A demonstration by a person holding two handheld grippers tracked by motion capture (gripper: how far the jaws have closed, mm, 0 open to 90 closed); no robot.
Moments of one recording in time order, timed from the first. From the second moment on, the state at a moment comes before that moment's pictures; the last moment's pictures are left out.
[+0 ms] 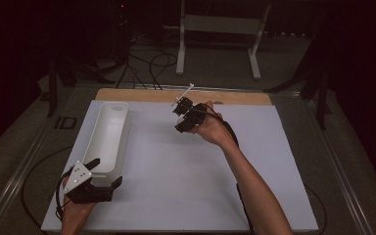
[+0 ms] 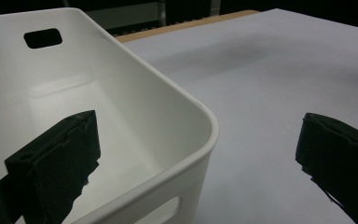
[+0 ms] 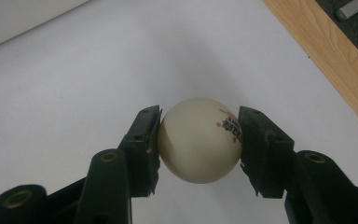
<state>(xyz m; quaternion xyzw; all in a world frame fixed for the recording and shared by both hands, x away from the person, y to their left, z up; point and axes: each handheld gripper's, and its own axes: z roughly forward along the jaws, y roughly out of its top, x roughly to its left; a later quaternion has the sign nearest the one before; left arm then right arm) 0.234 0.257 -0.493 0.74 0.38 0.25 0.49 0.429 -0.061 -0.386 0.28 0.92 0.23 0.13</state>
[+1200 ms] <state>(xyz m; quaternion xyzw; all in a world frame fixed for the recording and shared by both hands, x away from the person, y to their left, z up) 0.234 0.257 -0.493 0.74 0.38 0.25 0.49 0.425 -0.041 -0.374 0.27 0.92 0.24 0.13</state>
